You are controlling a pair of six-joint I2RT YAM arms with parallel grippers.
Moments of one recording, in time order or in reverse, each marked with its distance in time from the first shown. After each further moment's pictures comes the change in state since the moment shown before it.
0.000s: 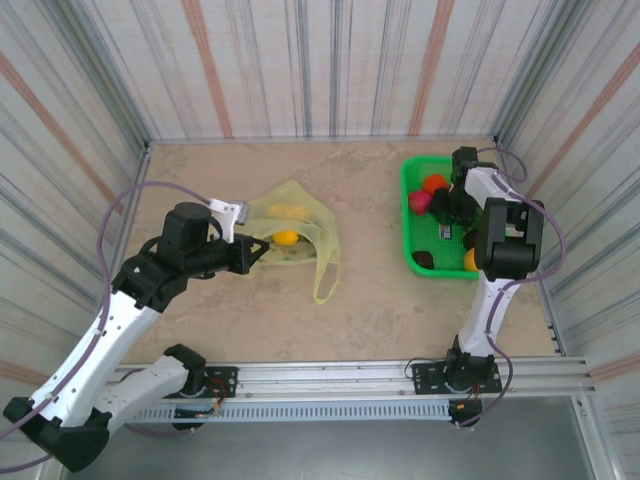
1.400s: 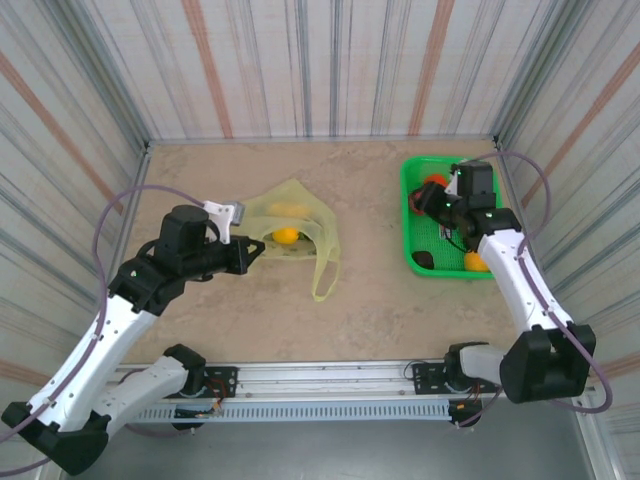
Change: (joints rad) left arm 0.000 -0.023 -0.002 -0.019 -0.045 -0.055; right arm 0.161 -0.821 -0.481 0.256 -0.218 0.283
